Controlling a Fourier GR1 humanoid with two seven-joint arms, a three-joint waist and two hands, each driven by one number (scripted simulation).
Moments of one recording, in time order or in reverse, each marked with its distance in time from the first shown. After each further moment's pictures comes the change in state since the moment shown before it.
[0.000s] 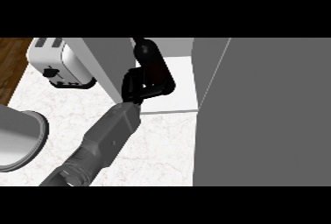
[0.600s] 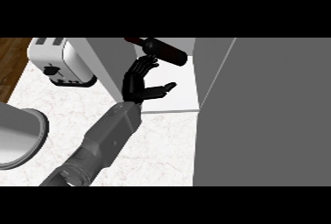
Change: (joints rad) left arm 0.000 -0.001 0.005 -0.018 -0.036 -0.052 -0.114; right arm 0.021 0.002 0.007 0.006 0.036 0.007 -0.033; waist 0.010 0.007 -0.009
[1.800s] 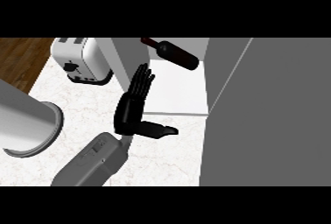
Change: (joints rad) left arm 0.454 0.198 -0.245 -0.922 -0.166 0.184 0.260; right arm 0.005 0.000 -0.003 -0.039 0.019 -0.029 0.045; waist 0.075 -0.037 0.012
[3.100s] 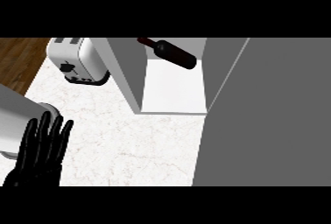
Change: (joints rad) left arm 0.718 0.403 0.132 -0.944 -0.100 0.125 0.115; right arm 0.091 -0.120 0.277 -0.097 -0.045 0.217 0.159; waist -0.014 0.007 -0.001
